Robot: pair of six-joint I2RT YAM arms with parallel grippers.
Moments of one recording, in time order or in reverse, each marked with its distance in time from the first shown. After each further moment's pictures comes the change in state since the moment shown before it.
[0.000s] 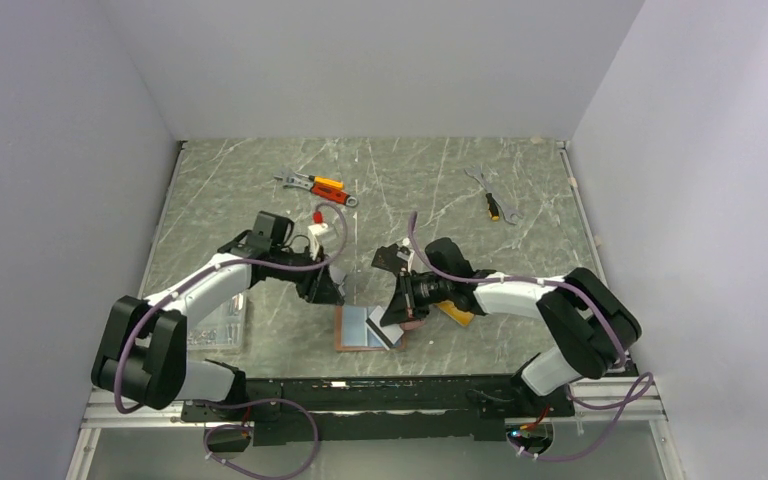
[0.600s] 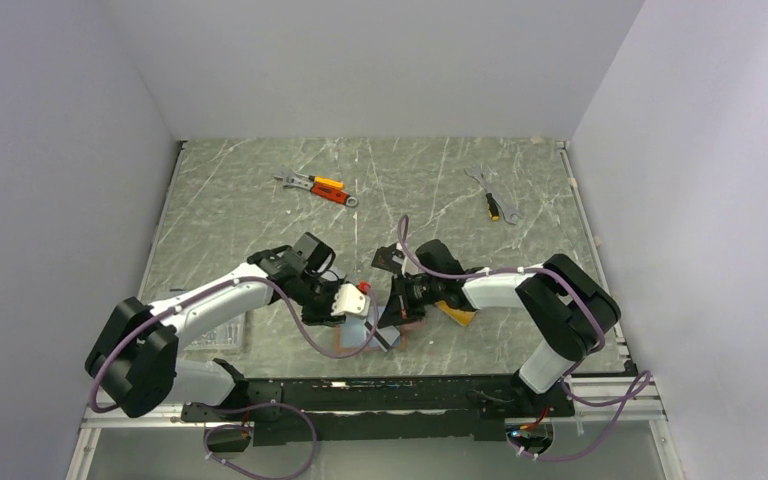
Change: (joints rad) left arm -0.354 -0.034 0.068 -0.314 -0.469 0.853; right arm 0.020 0.138 0.036 0.018 0.039 0.004
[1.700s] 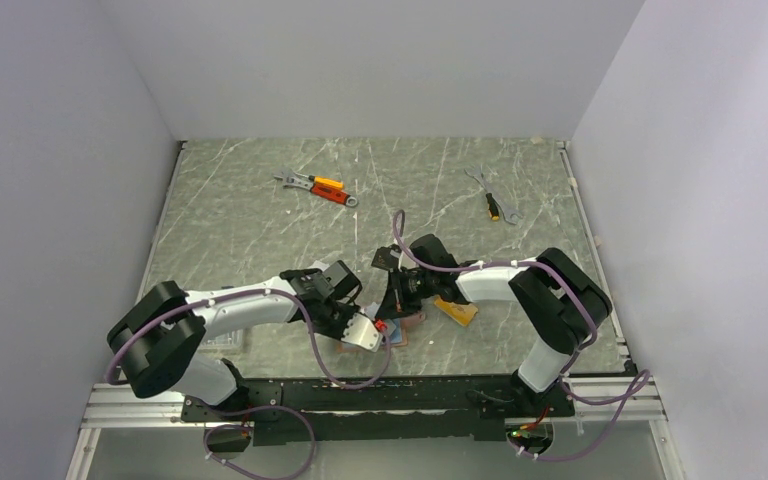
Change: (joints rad) left arm -0.230 0.122 -0.062 0.098 -0.319 0.090; right arm 0.000 0.053 0.077 -0.054 0.068 -0.012
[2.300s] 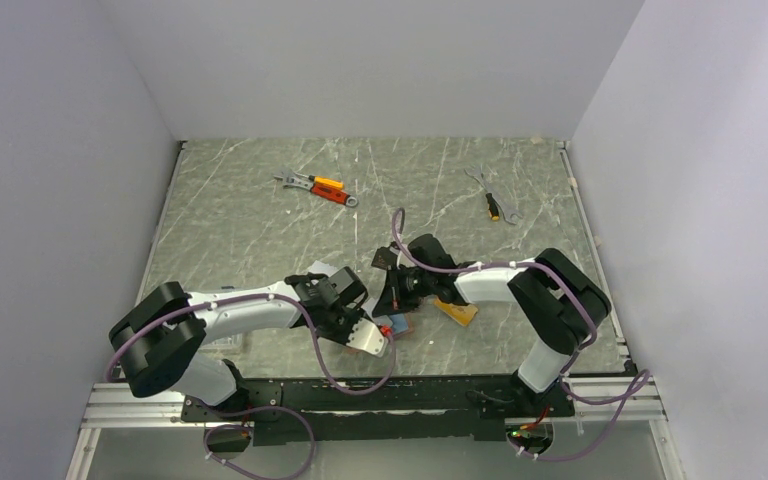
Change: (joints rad) left arm -0.064 0.001 0.000 0.024 -0.030 -0.052; right arm 0.017 0.002 0.000 0.051 0.057 0.024
